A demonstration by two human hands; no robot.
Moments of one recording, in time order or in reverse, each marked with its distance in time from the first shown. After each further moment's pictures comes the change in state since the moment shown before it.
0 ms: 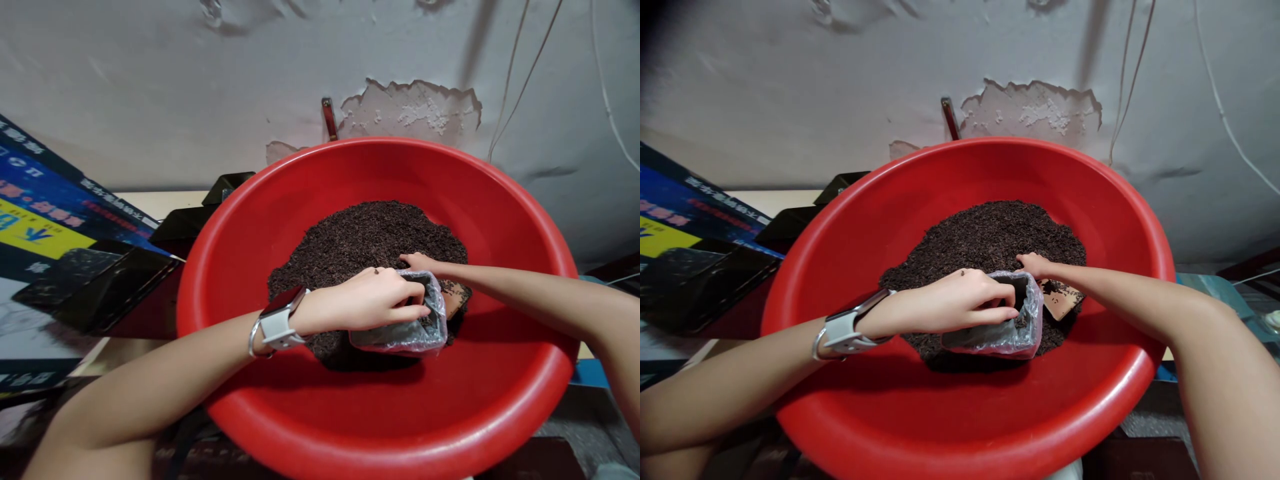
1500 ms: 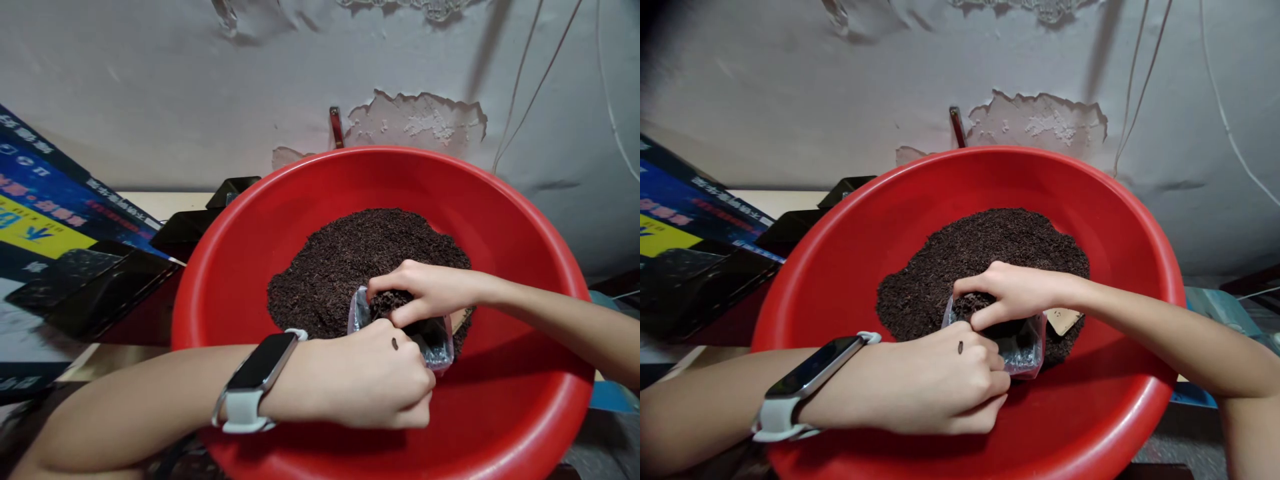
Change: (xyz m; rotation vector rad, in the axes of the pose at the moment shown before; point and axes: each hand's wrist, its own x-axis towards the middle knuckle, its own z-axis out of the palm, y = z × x) left_hand -0.023 0.032 0.016 0.221 0.025 0.282; right_hand -0.109 -0.096 -0.092 0.096 -0.021 -0.797
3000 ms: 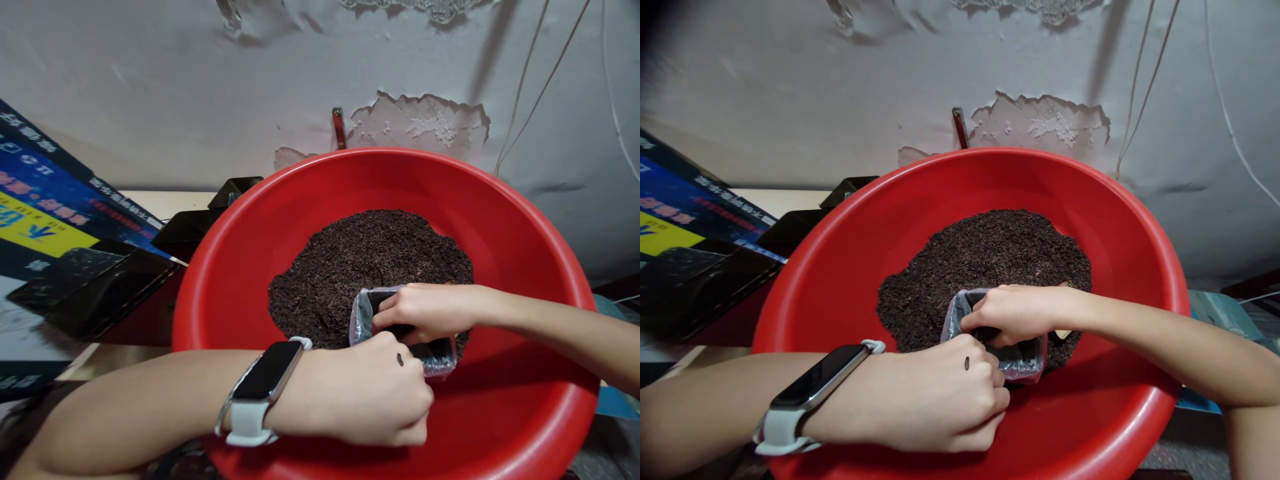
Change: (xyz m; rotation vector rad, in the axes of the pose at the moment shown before) left_hand 0.001 0.005 0.002 0.076 -0.200 -0.013; right_hand 0.002 -0.001 0.017 -0.163 -0.226 -0.113
